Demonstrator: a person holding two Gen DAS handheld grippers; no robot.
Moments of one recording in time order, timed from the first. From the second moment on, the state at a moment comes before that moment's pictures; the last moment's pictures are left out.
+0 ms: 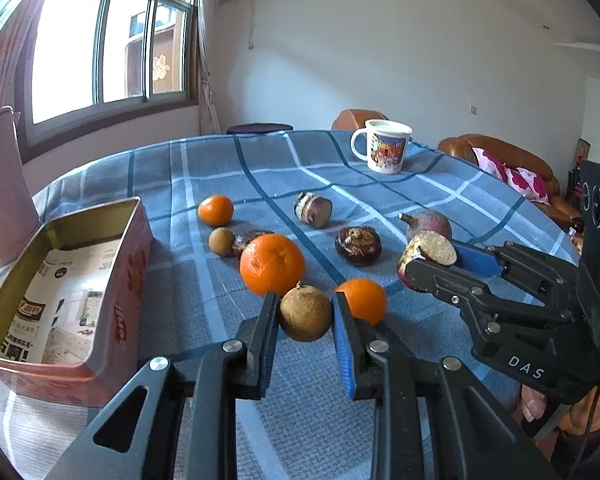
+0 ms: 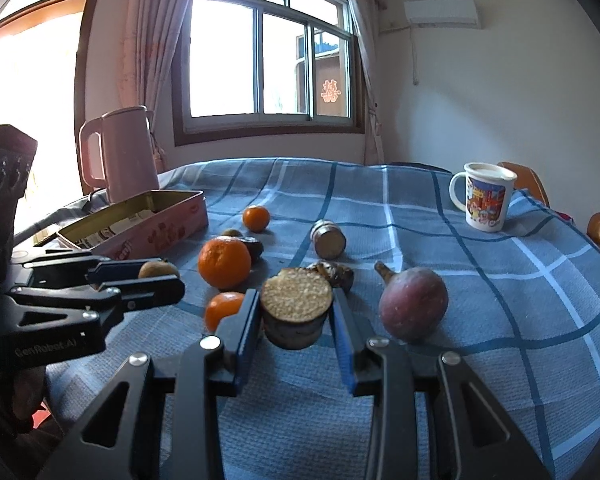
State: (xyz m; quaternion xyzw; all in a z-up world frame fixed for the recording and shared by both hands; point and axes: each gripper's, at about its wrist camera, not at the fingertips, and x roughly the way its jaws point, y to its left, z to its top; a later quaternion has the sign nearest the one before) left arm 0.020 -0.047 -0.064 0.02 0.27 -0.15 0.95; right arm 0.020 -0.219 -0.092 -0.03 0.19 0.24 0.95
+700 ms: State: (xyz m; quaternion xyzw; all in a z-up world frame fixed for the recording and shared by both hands) left arm 0.006 -0.049 -0.050 0.04 0.22 -0.12 0.97; right arm 0.012 -0.223 -0.089 -0.03 0.16 0.23 0.96
